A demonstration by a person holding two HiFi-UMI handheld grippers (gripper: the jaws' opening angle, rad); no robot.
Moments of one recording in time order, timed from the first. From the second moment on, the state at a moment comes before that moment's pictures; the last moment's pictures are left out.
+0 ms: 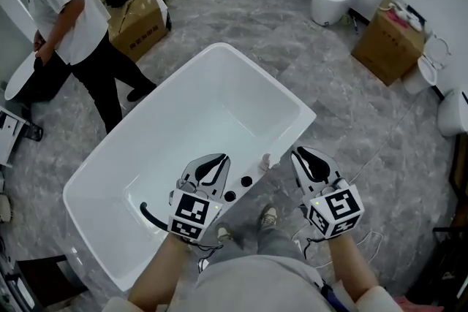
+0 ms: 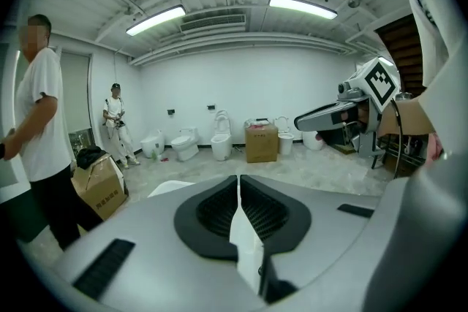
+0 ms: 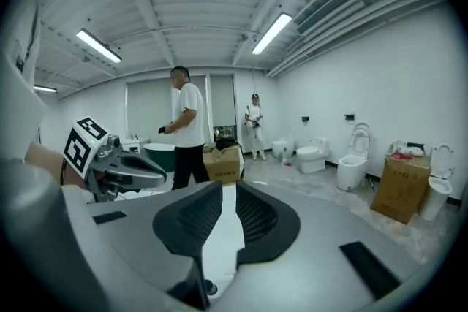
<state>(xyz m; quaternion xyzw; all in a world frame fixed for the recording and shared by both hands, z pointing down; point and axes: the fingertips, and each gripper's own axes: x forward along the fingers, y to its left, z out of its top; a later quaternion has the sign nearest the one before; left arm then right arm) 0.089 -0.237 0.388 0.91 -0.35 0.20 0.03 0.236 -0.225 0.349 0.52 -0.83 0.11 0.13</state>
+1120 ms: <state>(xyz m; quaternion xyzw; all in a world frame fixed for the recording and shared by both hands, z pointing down) 0.064 -0.205 0.219 0.91 -0.38 0.10 -0.09 0.169 -0.183 0.184 0.46 -0.89 -0.01 0.03</state>
